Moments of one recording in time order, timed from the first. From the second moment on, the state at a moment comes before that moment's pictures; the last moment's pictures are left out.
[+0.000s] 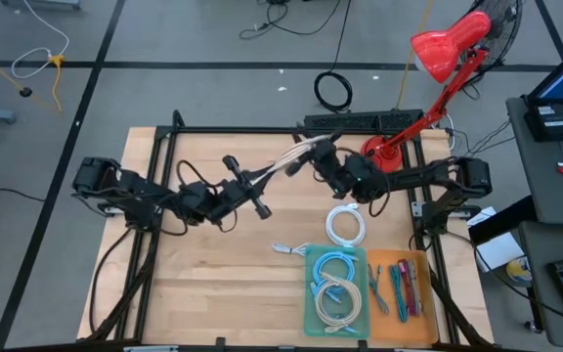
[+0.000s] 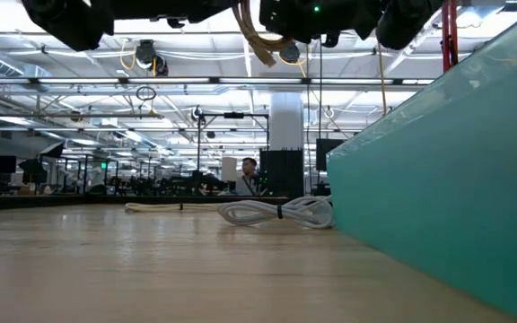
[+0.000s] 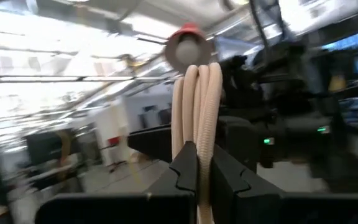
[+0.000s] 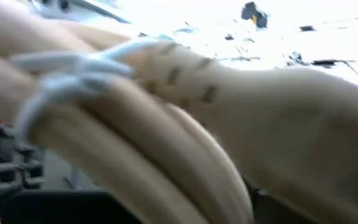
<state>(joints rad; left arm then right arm) -0.14 1.53 0.69 1.32 -0.54 0.55 -0.14 1.62 0.96 1.07 0.74 -0.38</state>
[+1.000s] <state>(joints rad) -0.07 1.61 0.81 1.37 -0.91 0.67 -0.13 1.72 1.03 0.96 0.82 -0.36</state>
